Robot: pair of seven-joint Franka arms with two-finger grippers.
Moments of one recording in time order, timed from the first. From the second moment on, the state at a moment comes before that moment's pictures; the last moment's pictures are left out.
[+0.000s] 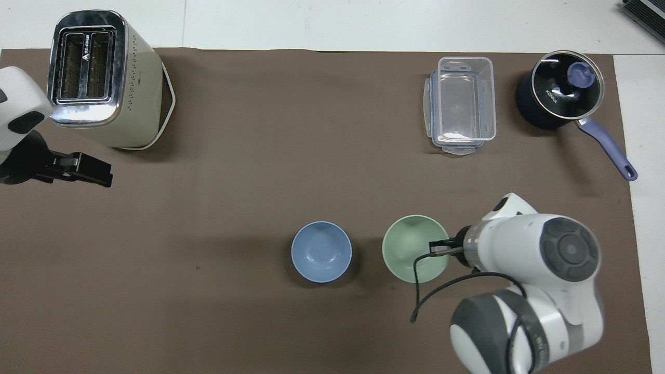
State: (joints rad) left arm 0.01 0.02 -0.12 -1.60 -0.02 1.56 0.03; right arm 0.36 -0.20 0.01 -2.35 0.08 2.20 0.26
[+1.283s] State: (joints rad) left arm 0.01 0.02 -0.12 -1.60 -0.02 1.56 0.03; right arm 0.57 0.10 0.06 -2.17 0.09 2.35 0.62
